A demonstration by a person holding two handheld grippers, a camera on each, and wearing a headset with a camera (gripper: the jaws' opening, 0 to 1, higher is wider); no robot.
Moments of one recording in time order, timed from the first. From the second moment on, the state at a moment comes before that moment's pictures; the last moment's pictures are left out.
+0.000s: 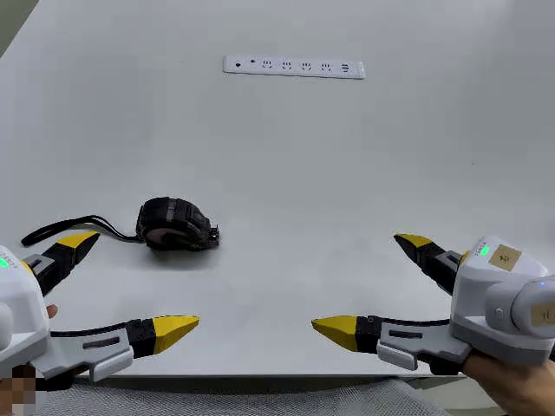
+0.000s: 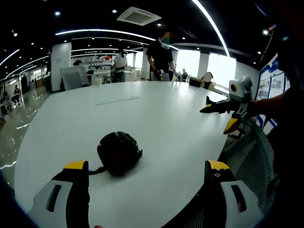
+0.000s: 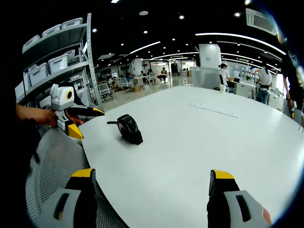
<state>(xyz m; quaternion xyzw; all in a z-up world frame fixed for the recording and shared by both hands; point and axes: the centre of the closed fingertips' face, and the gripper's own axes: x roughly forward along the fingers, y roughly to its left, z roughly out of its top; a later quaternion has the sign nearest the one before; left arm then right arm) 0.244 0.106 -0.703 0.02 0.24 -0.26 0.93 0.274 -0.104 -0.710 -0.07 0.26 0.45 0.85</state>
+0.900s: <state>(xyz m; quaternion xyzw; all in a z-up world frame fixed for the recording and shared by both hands) 0.250 0.106 -0.704 0.04 0.25 -0.27 0.93 0.278 -0.109 -0.717 -0.08 0.27 0.46 0.84</state>
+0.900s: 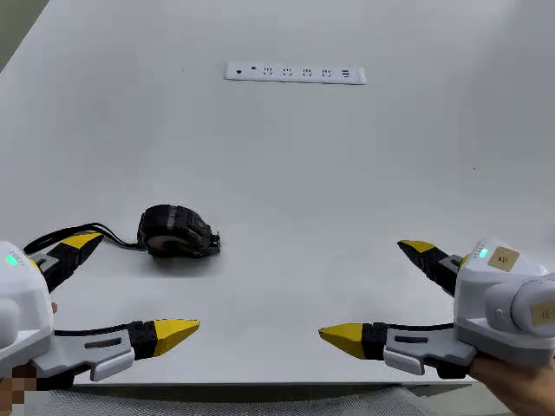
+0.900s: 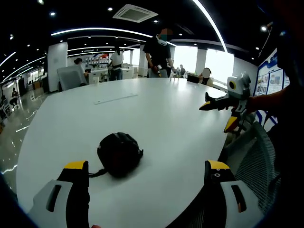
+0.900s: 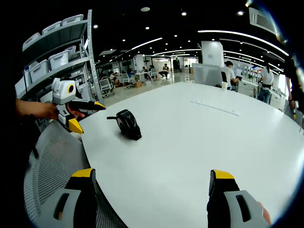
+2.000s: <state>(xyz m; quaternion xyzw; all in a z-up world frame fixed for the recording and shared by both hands) 0.282 0.115 -0.715 0.07 0.28 -0.31 0.91 0.305 -0.090 -0.736 -0.12 0.29 0.51 0.80</state>
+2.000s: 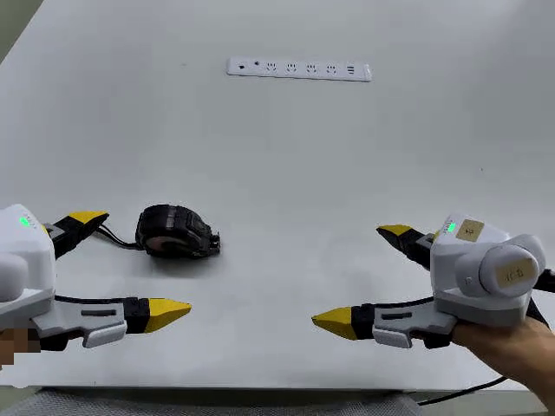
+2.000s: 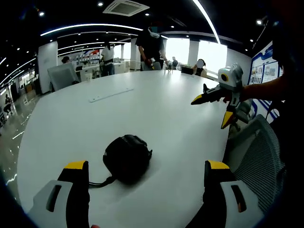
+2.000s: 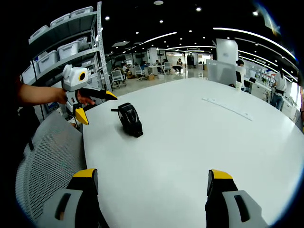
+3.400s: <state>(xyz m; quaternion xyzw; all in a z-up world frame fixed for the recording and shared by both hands) 0.313 0.124 -0.746 0.15 0.34 -0.39 0.84 0.335 -0.031 -0.770 -0.22 0.26 0.64 0.69</state>
